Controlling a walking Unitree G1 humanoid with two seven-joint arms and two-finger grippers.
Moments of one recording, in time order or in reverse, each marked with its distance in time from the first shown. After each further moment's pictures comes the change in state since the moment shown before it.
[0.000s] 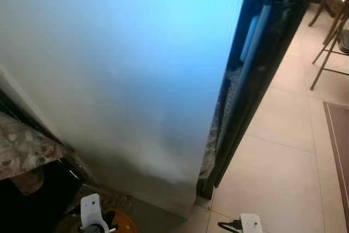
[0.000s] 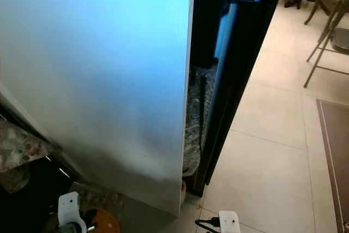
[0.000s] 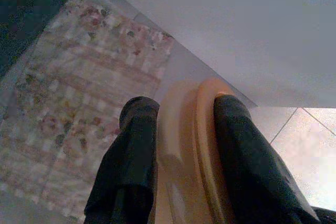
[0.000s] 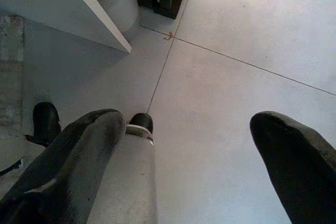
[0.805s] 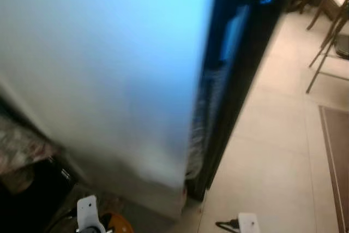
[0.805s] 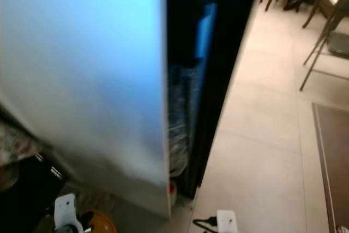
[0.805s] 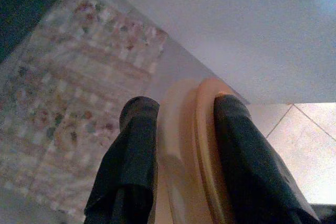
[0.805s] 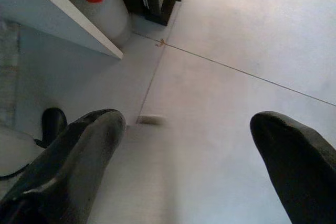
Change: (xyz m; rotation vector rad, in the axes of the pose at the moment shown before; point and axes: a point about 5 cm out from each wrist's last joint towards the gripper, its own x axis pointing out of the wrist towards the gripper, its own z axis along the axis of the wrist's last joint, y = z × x) left arm -0.001 0.007 0.000 0.004 0.002 0.023; right arm 0.000 0.009 0.000 0.004 0.000 0.023
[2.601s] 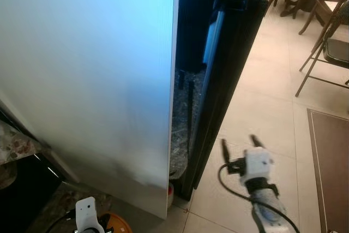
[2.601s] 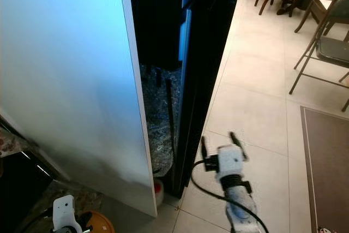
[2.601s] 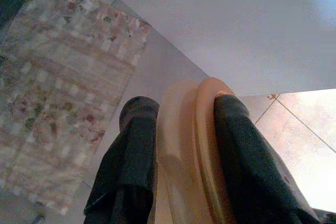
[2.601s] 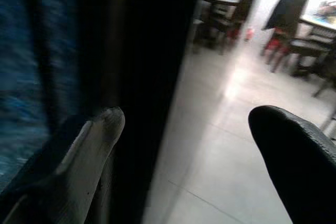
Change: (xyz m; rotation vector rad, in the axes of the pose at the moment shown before) left arm -0.002 0.004 -0.004 -0.006 -0.013 0.021; right arm -0.065 0.011 0.169 -0.220 -1.064 0.084
